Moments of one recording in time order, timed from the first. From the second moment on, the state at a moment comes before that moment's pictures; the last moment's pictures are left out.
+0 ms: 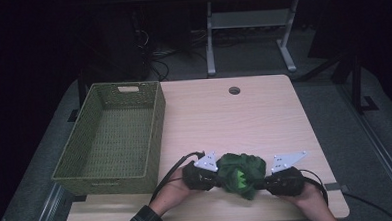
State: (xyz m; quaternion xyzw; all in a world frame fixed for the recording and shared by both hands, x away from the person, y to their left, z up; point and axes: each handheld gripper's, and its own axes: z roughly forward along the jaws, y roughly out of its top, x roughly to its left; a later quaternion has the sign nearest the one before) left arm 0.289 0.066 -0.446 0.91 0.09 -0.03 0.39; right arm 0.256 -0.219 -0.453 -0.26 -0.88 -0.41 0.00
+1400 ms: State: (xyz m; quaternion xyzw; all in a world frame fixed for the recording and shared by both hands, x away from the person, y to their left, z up) left arm 0.303 0.058 -0.406 0.90 0.11 -0.01 0.42; right arm 0.262 -0.233 -0.416 -0.25 -0.86 -0.43 -0.04
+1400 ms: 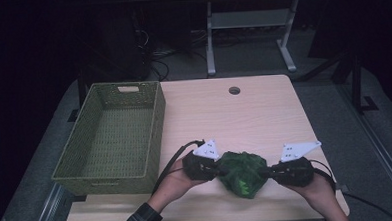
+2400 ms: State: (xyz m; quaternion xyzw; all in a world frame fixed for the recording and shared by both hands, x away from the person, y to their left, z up) left arm 0.306 0.043 -0.456 0.93 0.13 -0.05 0.33; right arm 0.266 -0.225 -0.468 -0.27 -0.89 -0.37 0.01
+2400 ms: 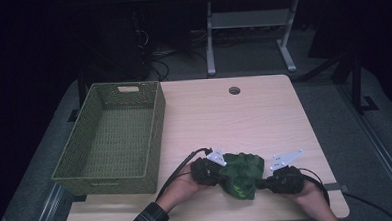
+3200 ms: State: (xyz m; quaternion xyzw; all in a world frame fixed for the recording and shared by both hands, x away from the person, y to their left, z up) left arm 0.266 0.055 -0.432 0.92 0.11 -0.08 0.36; right arm 0.323 -0.264 -0.431 -0.32 -0.86 -0.39 -0.07
